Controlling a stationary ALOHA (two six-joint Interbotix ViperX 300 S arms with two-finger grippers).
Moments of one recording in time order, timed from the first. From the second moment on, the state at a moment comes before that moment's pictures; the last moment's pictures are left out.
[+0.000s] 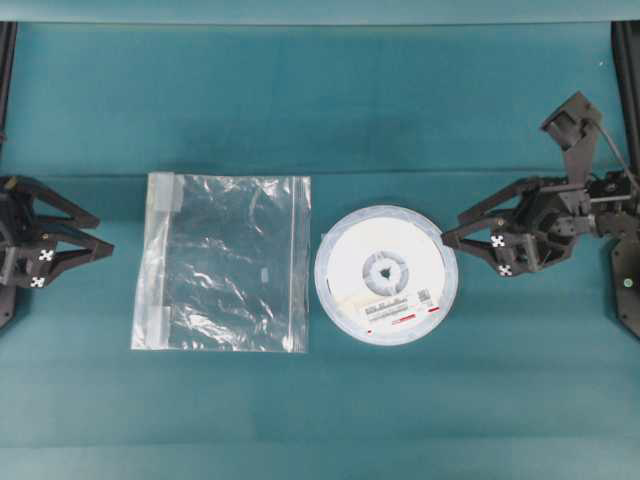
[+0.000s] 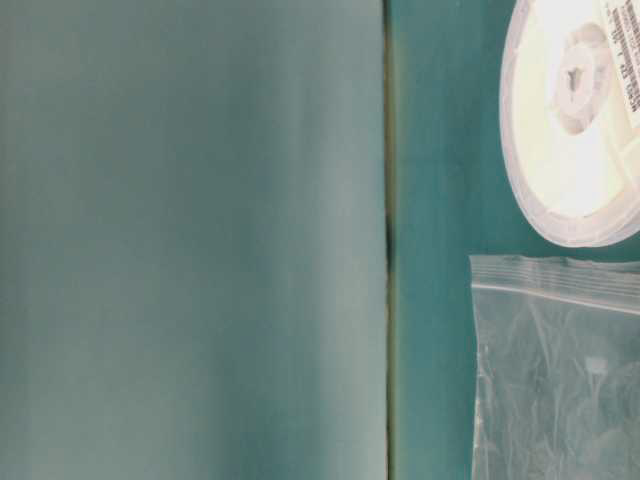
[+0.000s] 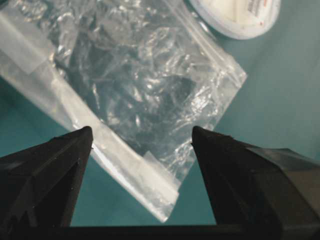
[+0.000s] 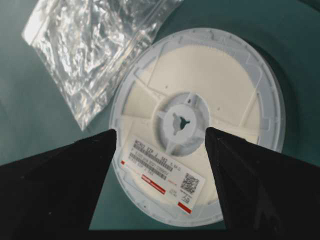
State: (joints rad) left arm 0.12 -0.99 1.25 0.02 0.34 -0.73; right arm -0.13 -0.53 1.13 0.46 -0.01 0.38
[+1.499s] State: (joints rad) left arm 0.07 -0.99 1.25 0.02 0.25 -0.12; right arm -0.13 -0.88 1.16 -0.07 0.20 0.38
